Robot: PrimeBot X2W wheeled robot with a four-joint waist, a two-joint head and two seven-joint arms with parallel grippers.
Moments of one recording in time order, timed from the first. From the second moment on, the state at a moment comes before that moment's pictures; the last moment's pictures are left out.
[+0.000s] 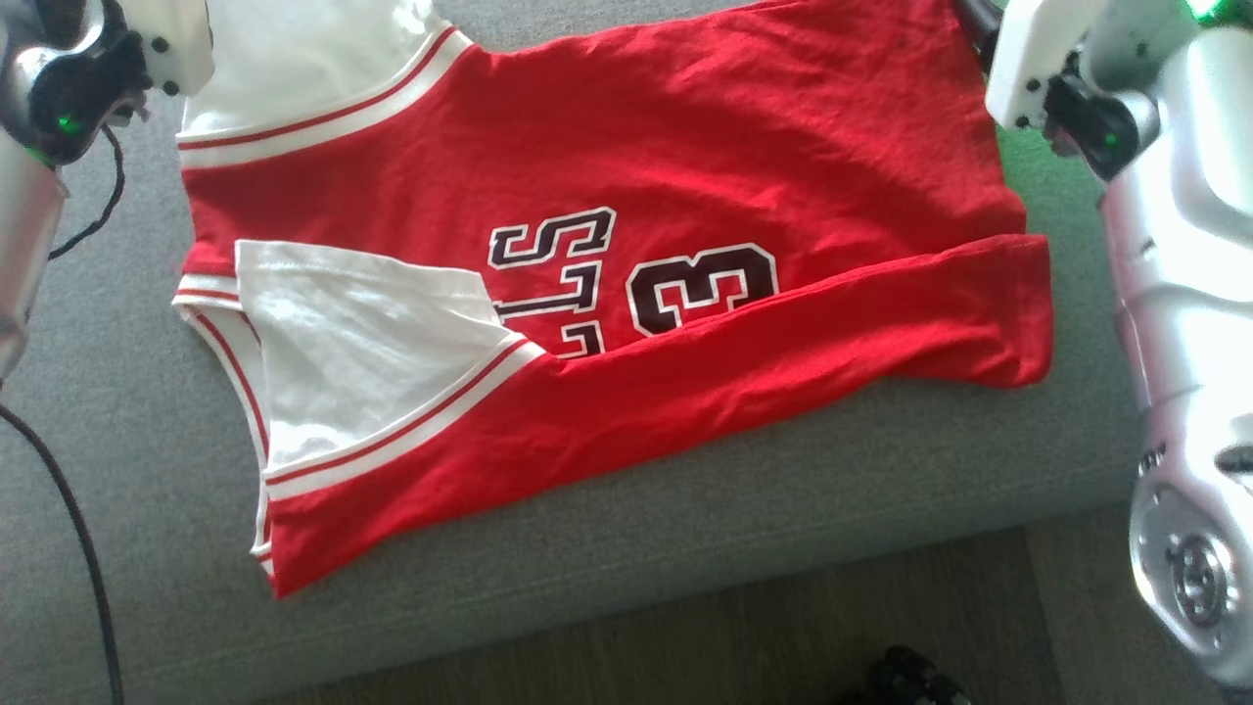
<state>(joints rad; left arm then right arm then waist) -1.22 0.47 -0.76 0.75 -0.76 -0.12 0.40 -1.13 -0.10 -0.09 0.94 0.04 0.13 0.36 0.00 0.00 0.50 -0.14</state>
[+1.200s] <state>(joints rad) -1.19 0.50 -0.80 0.60 -0.76 -0.10 0.41 -1.27 -0.07 -0.24 1.22 -0.20 0.13 0.29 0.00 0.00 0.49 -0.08</state>
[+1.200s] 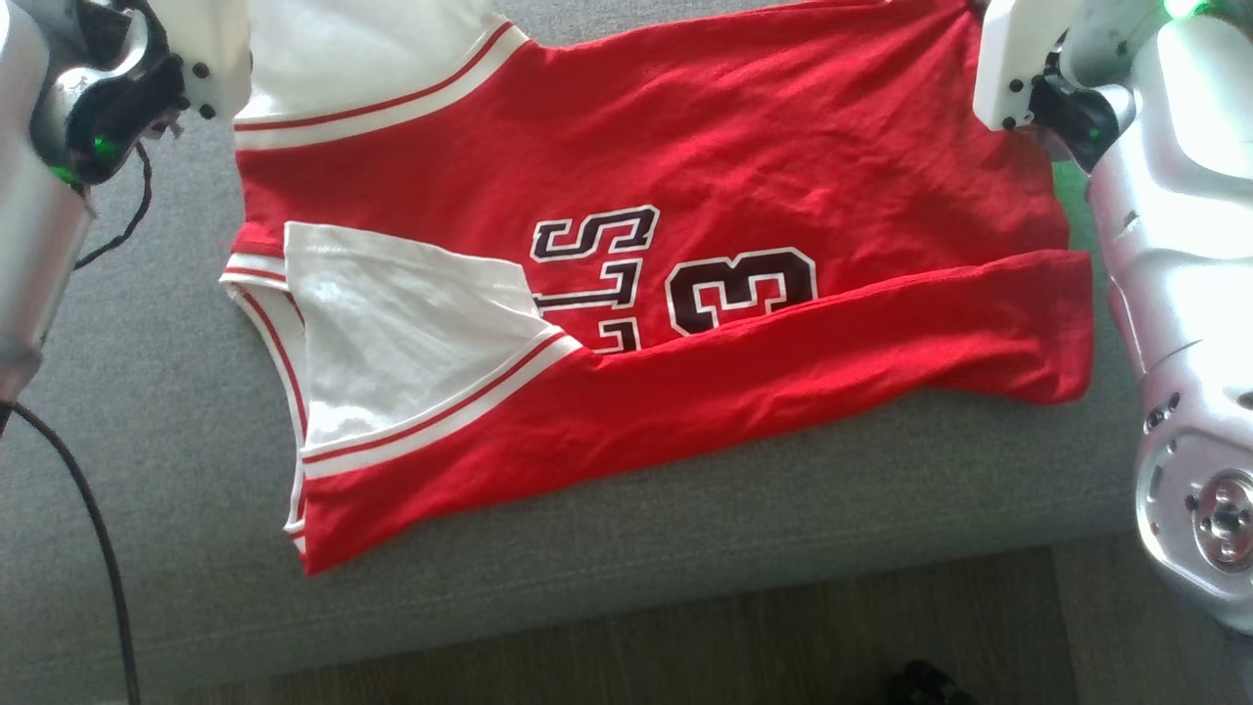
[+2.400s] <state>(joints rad) -0.96 0.63 -0.80 0.28 -0.83 -0.07 0.15 -1.26 -0.17 -0.19 1.29 -0.02 0.13 0.03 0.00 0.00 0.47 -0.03</state>
